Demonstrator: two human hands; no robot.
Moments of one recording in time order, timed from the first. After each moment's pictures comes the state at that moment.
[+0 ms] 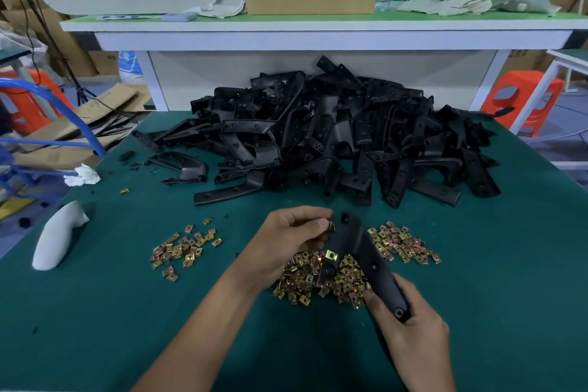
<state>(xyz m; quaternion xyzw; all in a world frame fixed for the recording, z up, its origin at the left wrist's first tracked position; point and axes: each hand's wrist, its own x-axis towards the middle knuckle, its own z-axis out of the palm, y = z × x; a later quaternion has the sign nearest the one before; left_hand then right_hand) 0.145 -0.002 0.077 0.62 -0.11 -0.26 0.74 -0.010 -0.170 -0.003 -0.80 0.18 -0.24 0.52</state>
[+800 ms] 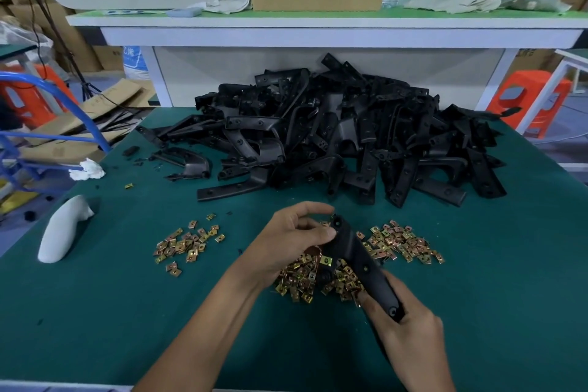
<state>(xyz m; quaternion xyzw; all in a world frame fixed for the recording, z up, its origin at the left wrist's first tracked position) 0.141 0.002 0.078 0.67 -0.14 -0.25 0.68 -0.009 -0.166 0.004 -0.83 0.23 -0.17 0.48</state>
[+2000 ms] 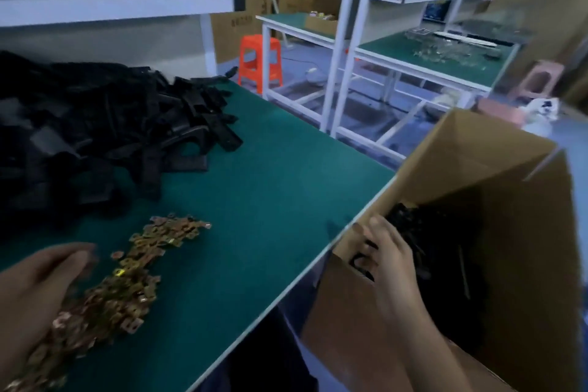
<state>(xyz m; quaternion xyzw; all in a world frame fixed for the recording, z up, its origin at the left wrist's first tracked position) 0.180 -0.063 0.007 0.83 -0.23 -0.13 0.48 -0.186 -0.315 0.044 -0.42 0.47 -0.46 0.62</state>
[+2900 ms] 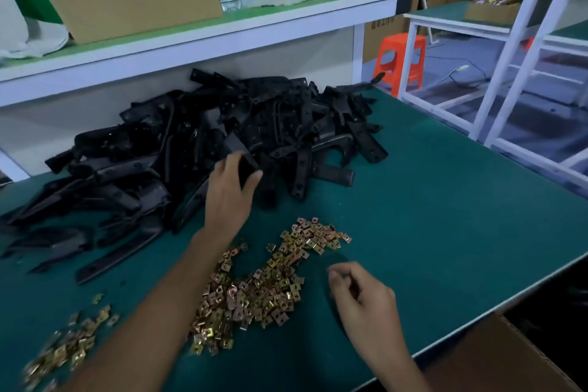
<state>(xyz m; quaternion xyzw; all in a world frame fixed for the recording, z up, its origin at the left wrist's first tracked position) 0.250 -0.129 0.068 0.89 -0.30 0.13 0.33 -0.012 -0.216 -0.001 -0.79 0.24 -0.28 0.50</state>
